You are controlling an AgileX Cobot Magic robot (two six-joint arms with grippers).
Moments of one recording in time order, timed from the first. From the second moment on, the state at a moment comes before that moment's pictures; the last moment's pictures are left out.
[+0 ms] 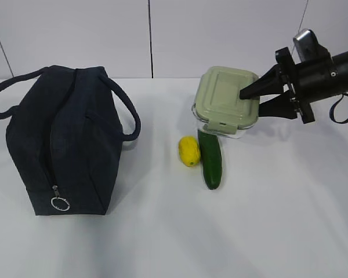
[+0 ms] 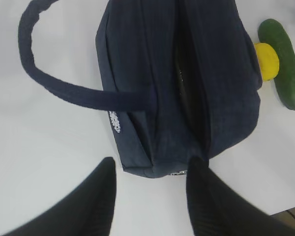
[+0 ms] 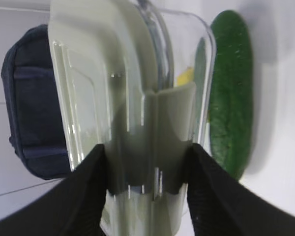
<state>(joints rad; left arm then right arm) -0.10 1.14 -0.95 -0.33 0.84 0.13 -0.13 2.00 -1.38 1.20 1.16 -0.59</state>
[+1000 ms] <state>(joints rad) -0.10 1.68 -1.30 -0.41 0.87 0.25 0.11 2.00 -1.53 1.41 1.17 -0.58</state>
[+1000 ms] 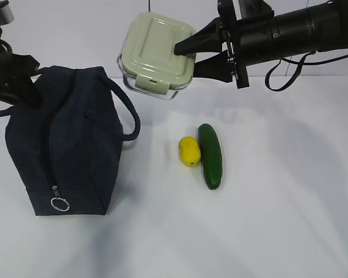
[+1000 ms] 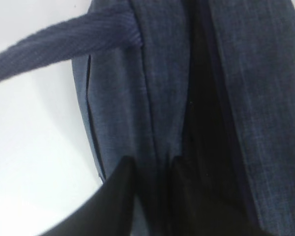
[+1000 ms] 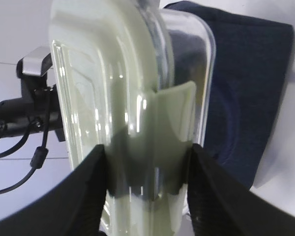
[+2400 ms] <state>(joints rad) -0.10 1.69 -1.30 -1.20 1.01 0.71 0.16 2.00 -1.54 1.23 1.18 -0.58</state>
